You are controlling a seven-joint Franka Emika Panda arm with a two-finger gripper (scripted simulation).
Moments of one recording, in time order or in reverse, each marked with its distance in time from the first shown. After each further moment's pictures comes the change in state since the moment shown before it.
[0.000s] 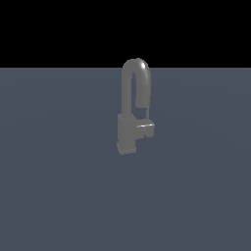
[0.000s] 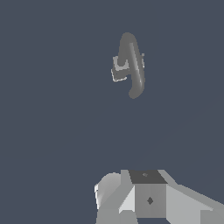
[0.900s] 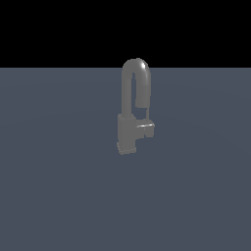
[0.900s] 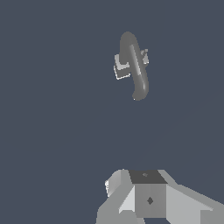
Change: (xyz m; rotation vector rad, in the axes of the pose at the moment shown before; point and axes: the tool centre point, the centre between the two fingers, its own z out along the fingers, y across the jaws) arm 0.031 0.002 0.004 0.063 -0.081 0.065
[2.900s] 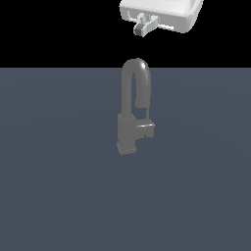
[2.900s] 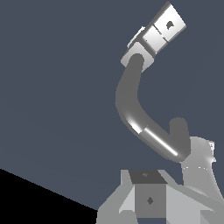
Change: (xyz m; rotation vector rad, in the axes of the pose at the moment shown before) arm 0.201 0.042 0.093 0.468 -0.600 0.468
